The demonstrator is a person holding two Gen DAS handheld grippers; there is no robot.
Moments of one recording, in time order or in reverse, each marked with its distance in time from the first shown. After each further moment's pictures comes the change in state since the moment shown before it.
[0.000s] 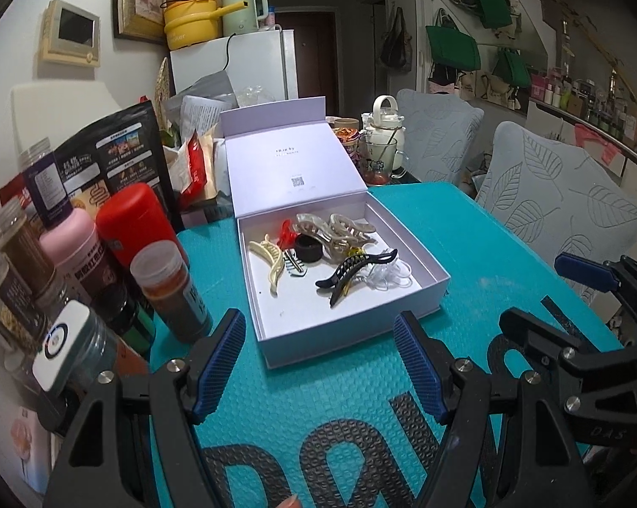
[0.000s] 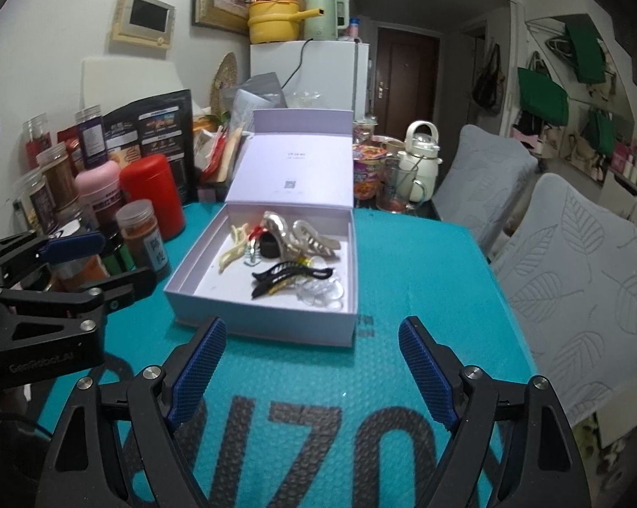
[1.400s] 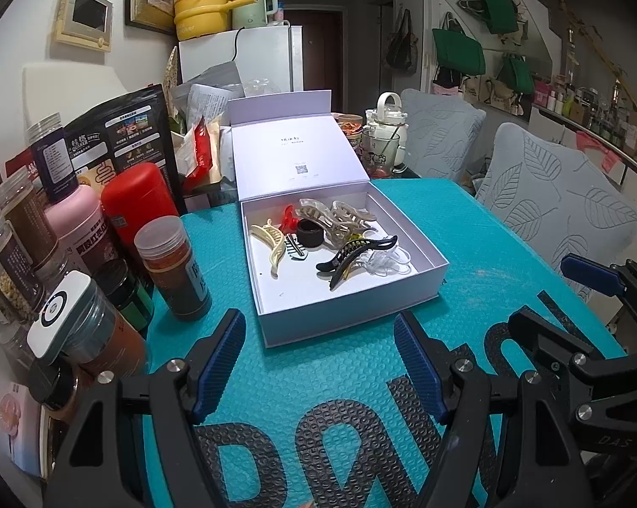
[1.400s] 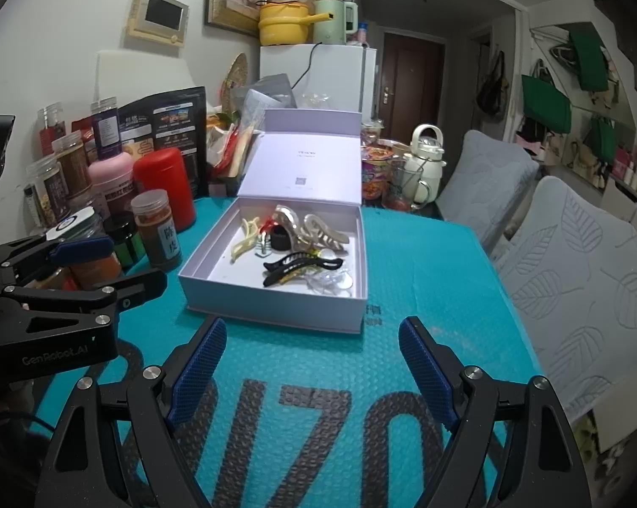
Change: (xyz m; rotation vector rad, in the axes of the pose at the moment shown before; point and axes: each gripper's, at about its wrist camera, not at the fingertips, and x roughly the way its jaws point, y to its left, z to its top) left arm -0.007 0.004 -0.017 -0.035 0.005 -0.008; right arm -0.013 0.011 -0.014 -0.023 -0.020 0.004
